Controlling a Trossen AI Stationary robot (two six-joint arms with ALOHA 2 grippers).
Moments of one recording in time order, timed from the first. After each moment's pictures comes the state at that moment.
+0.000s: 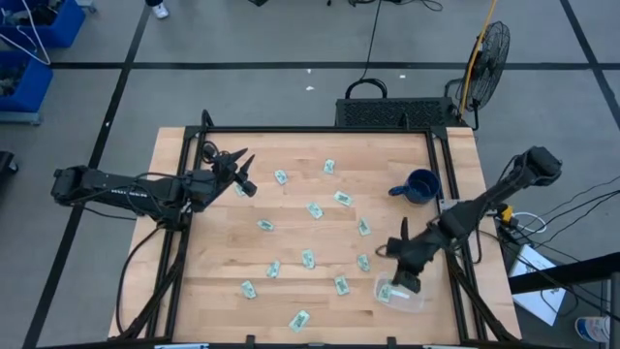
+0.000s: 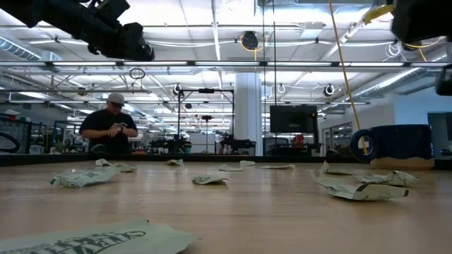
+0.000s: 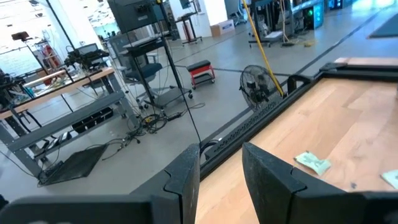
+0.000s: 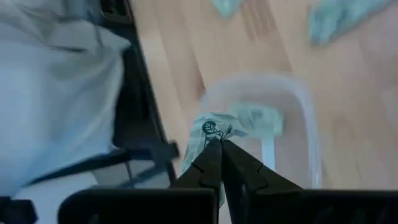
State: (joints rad) left arm 0.00 0.86 0.47 0.20 -0.89 0.09; right arm 0.59 1.13 0.60 -0.34 -0.21 1.12
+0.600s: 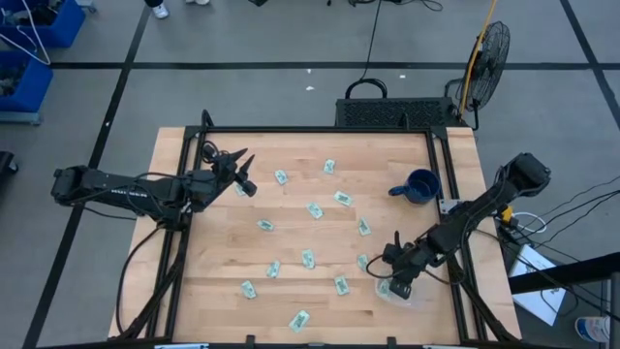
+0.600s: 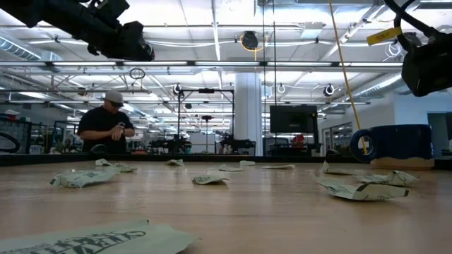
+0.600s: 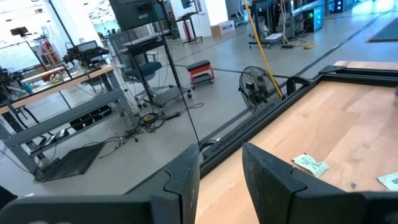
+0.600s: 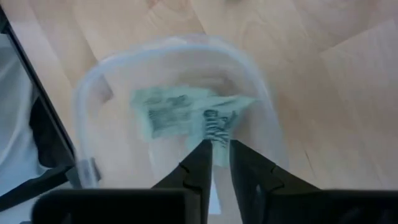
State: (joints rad) left arm 0.00 0.86 0.47 0.21 -0.89 0.07; right arm 0.64 1.35 0.58 -0.33 -0.13 1.22
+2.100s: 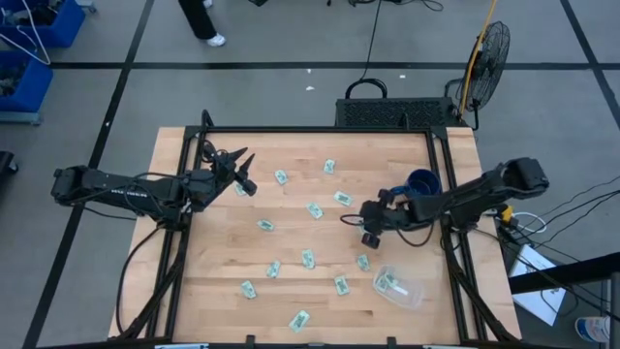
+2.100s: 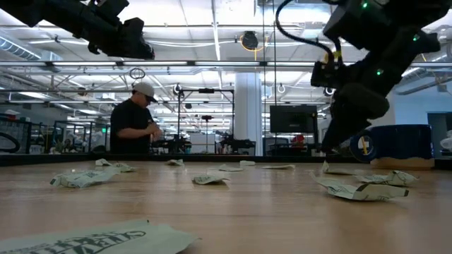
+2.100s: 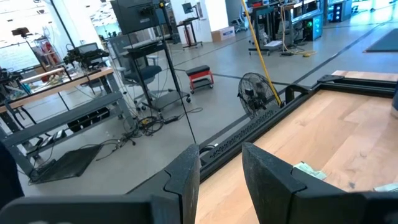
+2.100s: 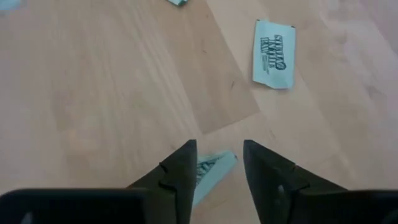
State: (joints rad) left arm 0.00 0.86 0.47 0.24 -0.89 0.08; right arm 0.17 1.40 0.58 -0.23 0.36 0.44
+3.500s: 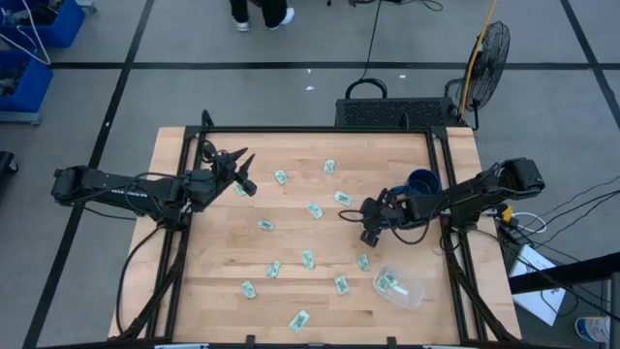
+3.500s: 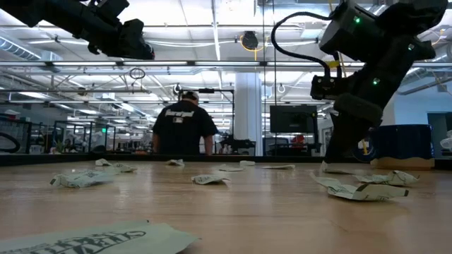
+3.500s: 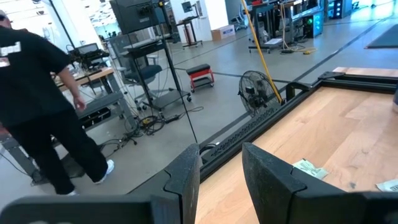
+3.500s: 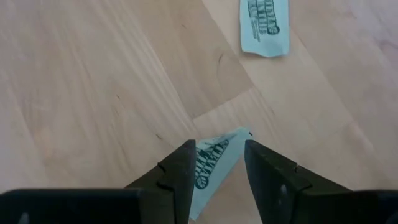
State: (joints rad) left arm 0.00 0.86 0.47 0.23 -0.89 0.08; right arm 0.14 1.43 0.57 -0.24 0.32 0.56
